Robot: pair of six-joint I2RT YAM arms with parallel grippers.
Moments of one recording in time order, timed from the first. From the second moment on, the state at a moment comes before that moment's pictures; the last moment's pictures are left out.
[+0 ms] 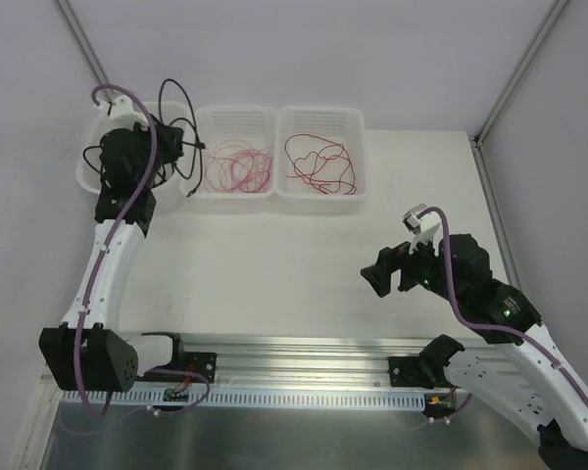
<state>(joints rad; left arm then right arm) -0.08 1.15 1.13 -0.03 0.07 -0.38 0.68 0.61 0.89 -0.72 -0.06 0.22</state>
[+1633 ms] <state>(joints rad) 0.23 0.73 0.74 -0.16 -0.06 -0.33 0.68 0.40 0.91 -0.97 0.51 0.20</state>
